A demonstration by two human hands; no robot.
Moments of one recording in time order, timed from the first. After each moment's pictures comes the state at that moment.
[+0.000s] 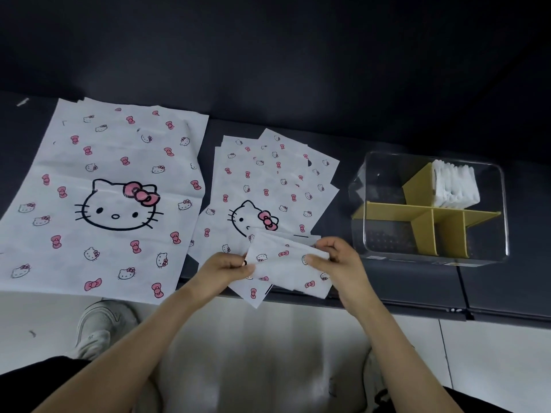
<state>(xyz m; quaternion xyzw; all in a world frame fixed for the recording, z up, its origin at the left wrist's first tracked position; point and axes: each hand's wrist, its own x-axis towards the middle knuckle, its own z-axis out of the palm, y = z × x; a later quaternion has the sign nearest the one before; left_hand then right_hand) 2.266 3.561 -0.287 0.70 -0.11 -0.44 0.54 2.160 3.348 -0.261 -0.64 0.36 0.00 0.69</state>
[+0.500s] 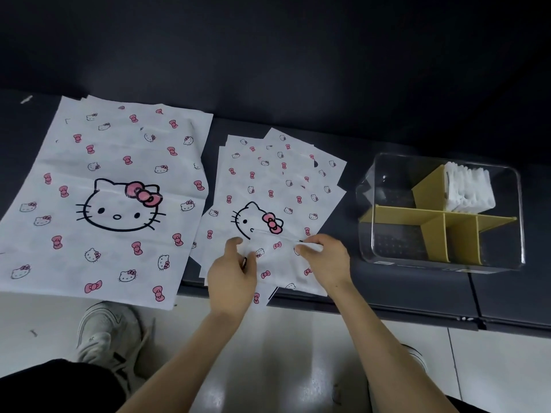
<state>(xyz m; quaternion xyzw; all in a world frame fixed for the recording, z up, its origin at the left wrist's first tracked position) 2.239 3.522 -0.302 0.92 -0.07 -0.03 0.40 2.201 3.356 -0.289 -0.78 0.39 0.01 0.49</state>
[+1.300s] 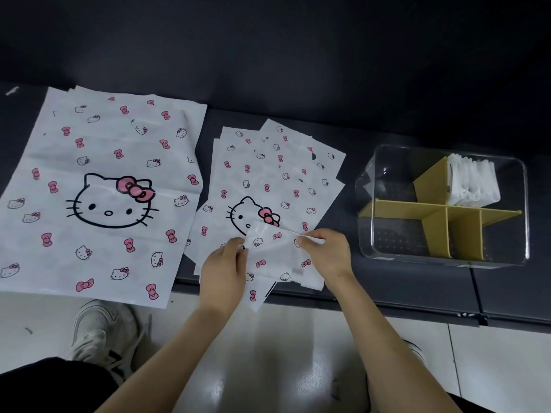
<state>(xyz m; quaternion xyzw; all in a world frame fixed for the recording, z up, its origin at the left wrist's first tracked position) 2.245 3.533 -0.315 0.92 -0.17 -0.02 0.34 2.205 3.349 -0.296 -0.73 0.42 0.00 0.54</state>
